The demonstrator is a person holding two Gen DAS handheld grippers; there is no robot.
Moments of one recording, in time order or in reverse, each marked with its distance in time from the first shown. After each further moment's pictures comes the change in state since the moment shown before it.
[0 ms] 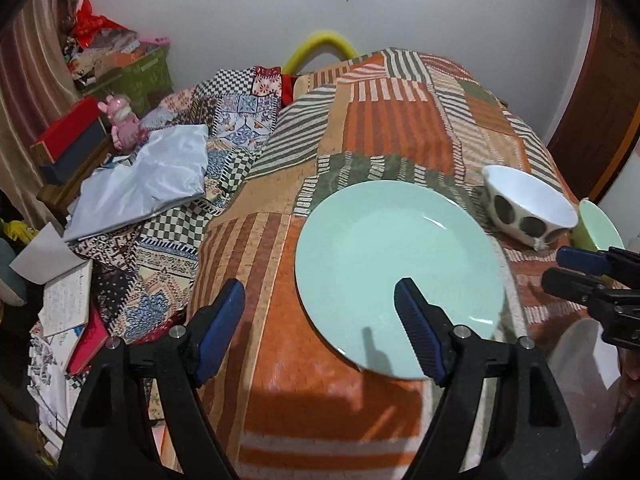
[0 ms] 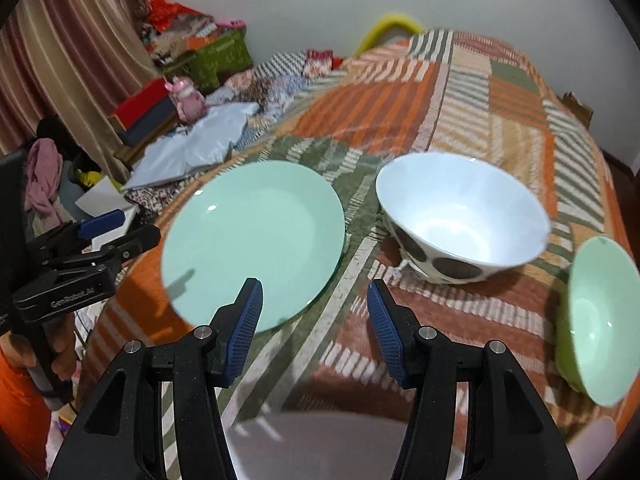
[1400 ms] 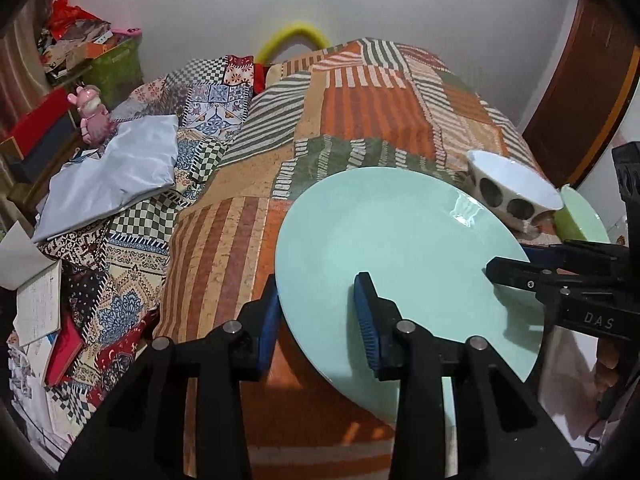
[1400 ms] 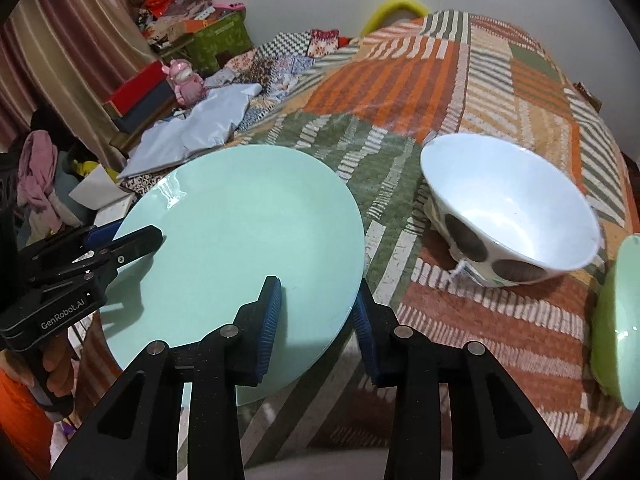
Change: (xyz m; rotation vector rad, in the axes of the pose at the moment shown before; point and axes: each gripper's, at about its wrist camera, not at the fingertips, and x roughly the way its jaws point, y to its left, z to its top) left arm 0.008 0.010 -0.008 0.019 0.019 -0.128; right arm 0.022 0.020 0.000 0.001 0.033 0.000
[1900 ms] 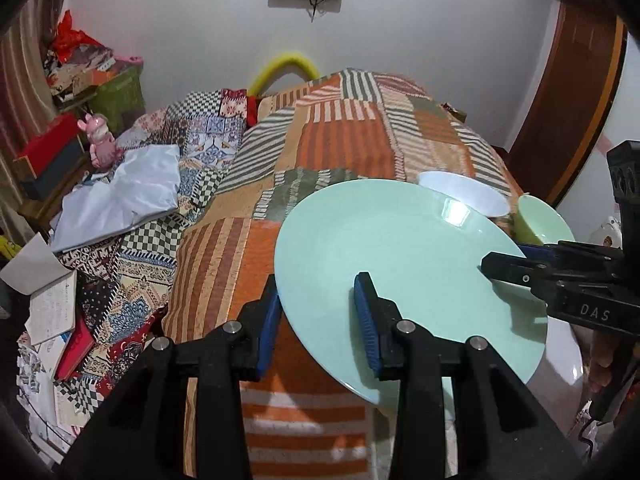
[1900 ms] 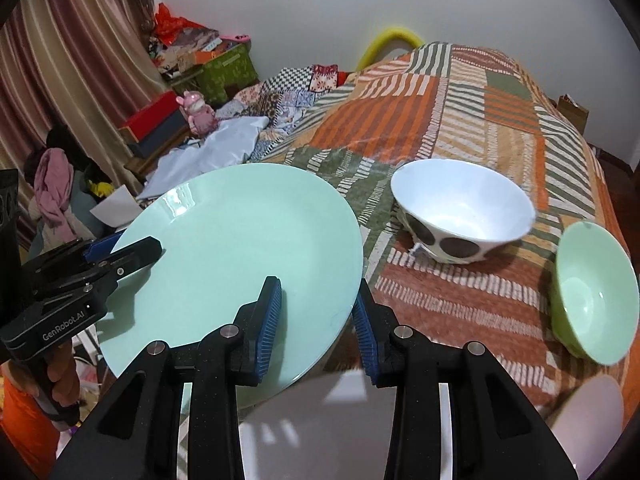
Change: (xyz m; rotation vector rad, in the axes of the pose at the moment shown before) left arm -0.070 -0.041 -0.011 0.033 -0.096 0.005; right arm -0.065 0.000 -0.022 0.018 -0.110 0.016
